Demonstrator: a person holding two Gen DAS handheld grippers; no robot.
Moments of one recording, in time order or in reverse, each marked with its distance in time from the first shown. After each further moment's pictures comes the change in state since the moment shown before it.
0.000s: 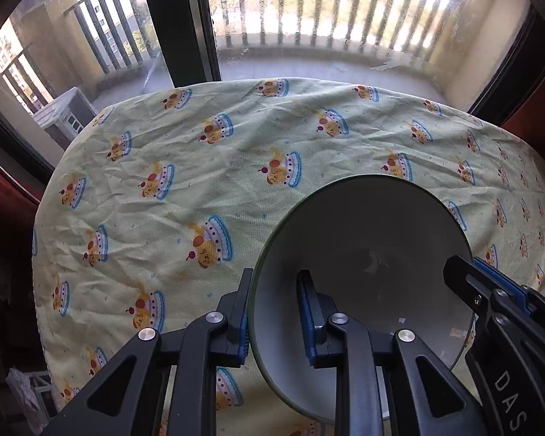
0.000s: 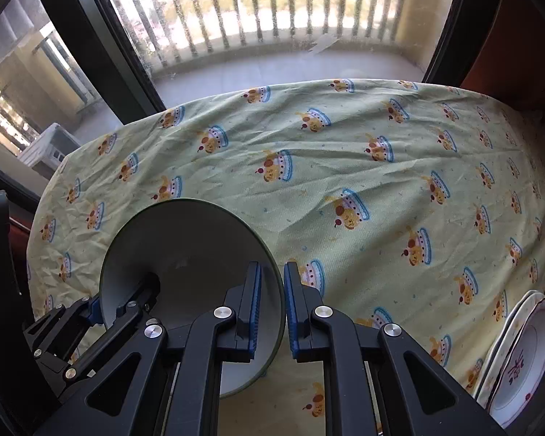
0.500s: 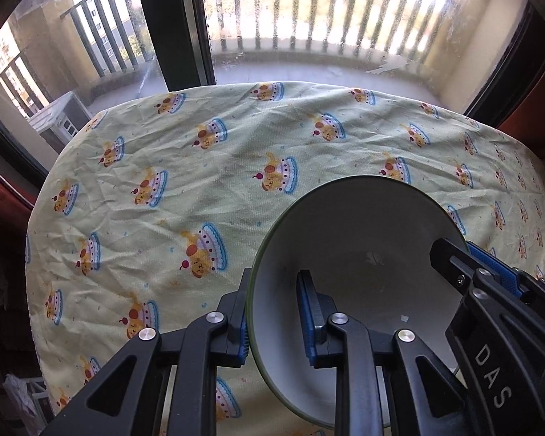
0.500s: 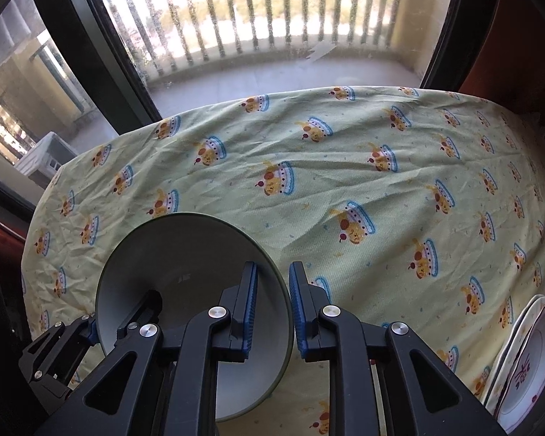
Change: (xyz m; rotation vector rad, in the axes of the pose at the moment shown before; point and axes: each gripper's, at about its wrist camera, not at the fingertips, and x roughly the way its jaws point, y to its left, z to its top) left arm 0.005 -0.001 0.002 0.016 -0.024 -0.009; right arm 0.011 0.003 0.008 0.008 -0.041 -0.012
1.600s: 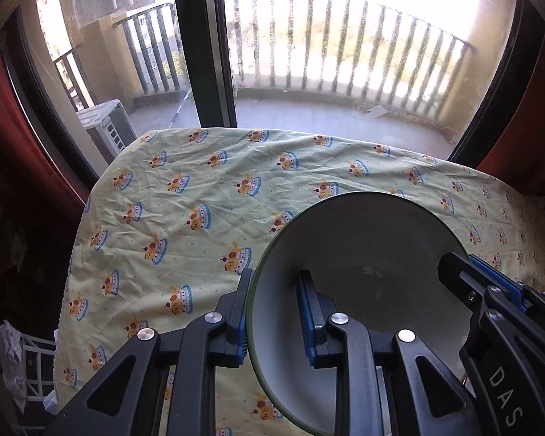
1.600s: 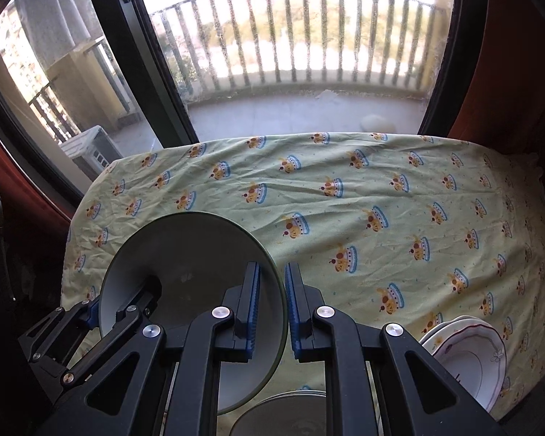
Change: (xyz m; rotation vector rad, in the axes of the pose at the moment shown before) left arm -0.125 -0.081 -0.054 -0.143 -0.157 0.092; right arm -0.125 -0.083 -0.028 -0.143 -0.114 0.130
